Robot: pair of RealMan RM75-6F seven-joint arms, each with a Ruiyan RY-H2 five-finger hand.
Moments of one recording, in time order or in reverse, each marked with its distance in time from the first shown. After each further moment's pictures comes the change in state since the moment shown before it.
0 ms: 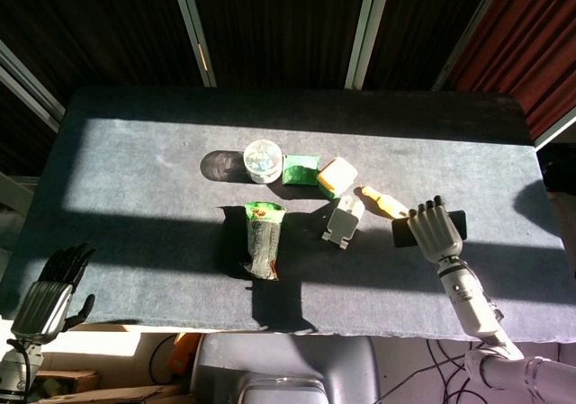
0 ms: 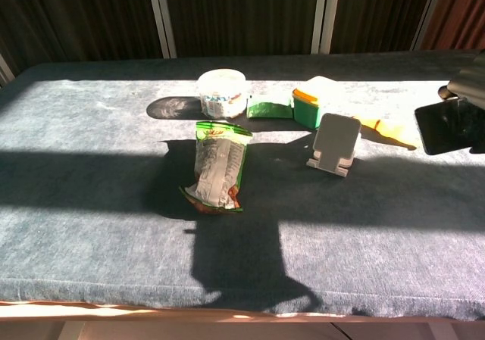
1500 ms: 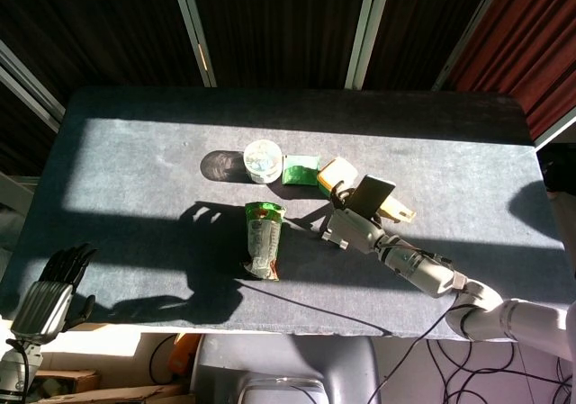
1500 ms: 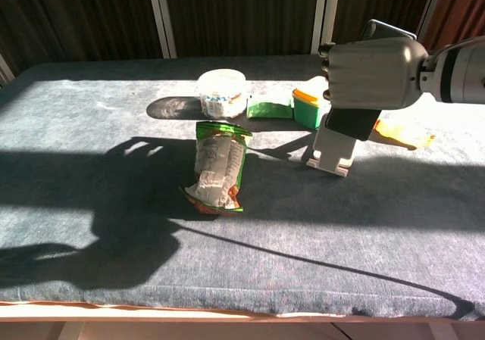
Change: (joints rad) left arm -0.003 0.008 0.006 0.006 0.014 0.003 -0.024; right arm 0.350 0.072 -0.041 0.006 -0.327 -0.343 -0.387
